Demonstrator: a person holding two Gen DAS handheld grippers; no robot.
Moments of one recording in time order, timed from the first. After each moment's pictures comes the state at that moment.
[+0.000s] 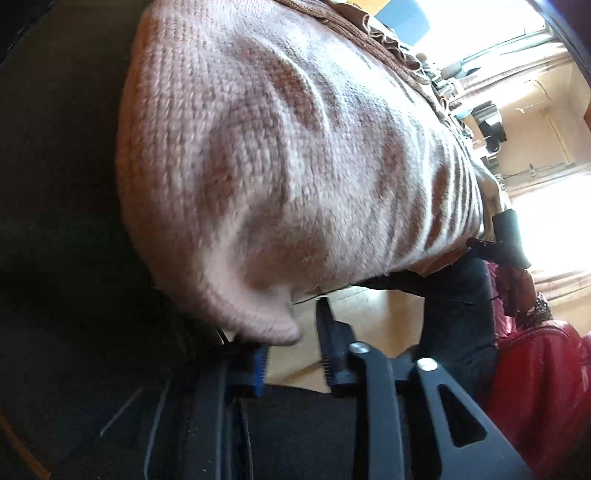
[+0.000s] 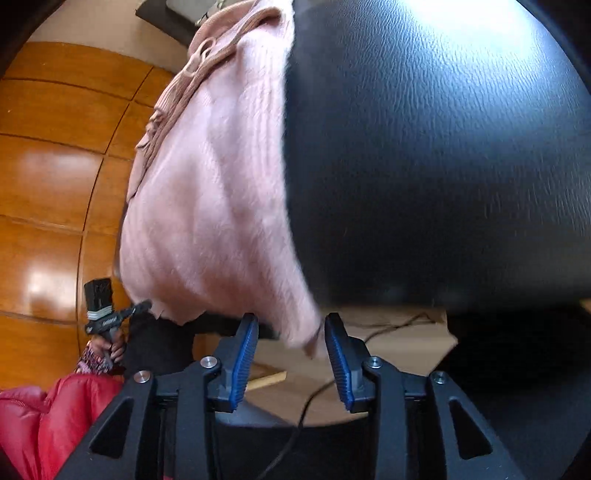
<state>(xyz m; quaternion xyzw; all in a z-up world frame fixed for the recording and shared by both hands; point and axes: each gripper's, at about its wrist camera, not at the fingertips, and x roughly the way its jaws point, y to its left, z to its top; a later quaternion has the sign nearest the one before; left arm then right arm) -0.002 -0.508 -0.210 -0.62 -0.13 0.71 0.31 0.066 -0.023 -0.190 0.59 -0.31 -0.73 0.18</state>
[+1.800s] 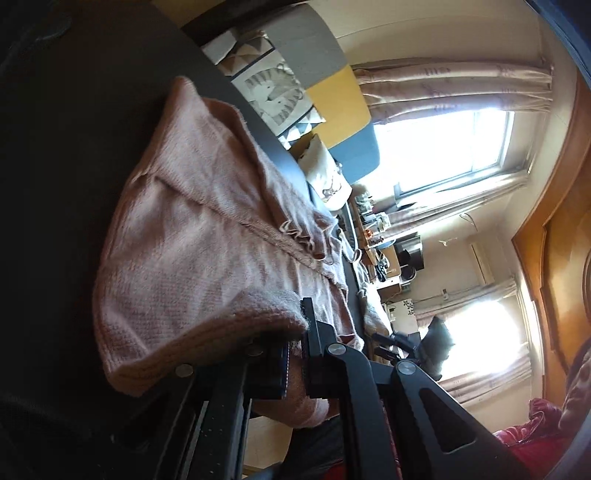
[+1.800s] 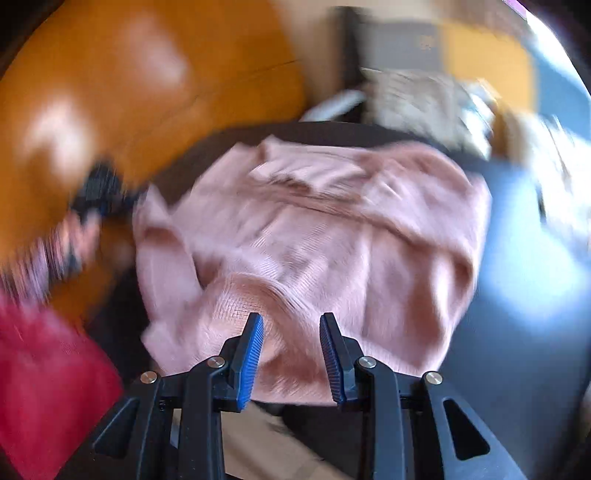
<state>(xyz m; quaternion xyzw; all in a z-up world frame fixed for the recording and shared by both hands) -0.079 -0.562 -0.119 -0.45 -0.40 0.73 0.33 -0.010 -0.135 -0.028 0.46 0.09 -0.83 0.31</state>
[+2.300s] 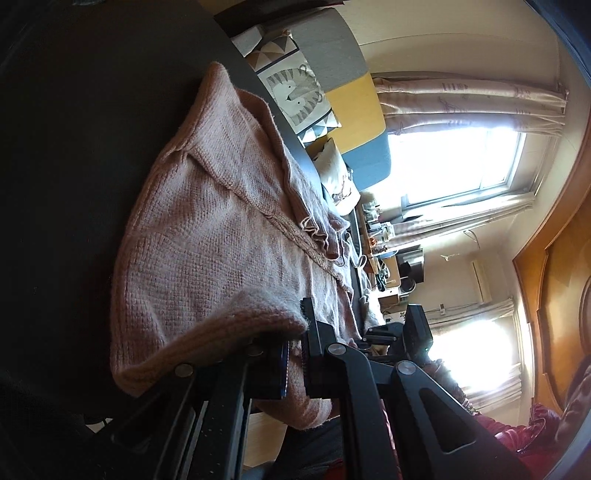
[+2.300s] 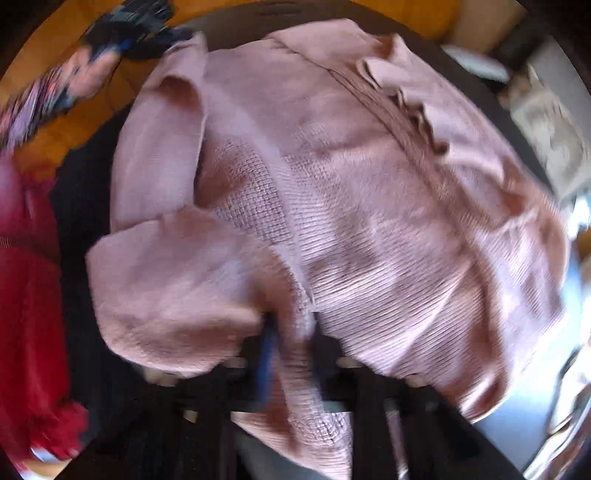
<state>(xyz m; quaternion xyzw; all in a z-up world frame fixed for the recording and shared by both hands) -0.072 -0.573 -0.133 -0.46 -0.43 0.71 0.32 -0.053 -0.195 -0.091 0.57 0.27 -0.67 0.40</state>
